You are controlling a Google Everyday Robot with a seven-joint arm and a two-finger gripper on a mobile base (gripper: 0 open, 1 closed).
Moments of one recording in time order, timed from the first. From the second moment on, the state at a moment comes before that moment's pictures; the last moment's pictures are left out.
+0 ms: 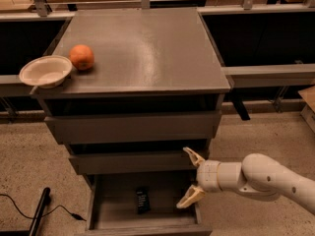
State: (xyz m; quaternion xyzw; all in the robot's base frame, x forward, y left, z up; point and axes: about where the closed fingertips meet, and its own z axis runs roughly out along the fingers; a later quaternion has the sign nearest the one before) arm 0.477 -0.085 0.565 -0.61 0.64 0.19 0.44
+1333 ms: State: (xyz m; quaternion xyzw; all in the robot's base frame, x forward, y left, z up) arm 0.496 -0.030 0.408 -0.58 0.65 0.29 0.40
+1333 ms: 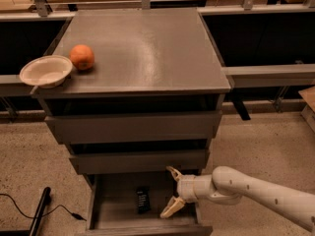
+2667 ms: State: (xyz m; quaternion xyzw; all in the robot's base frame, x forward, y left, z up) arm 0.508 0.000 0.302 -0.53 0.66 0.34 0.40
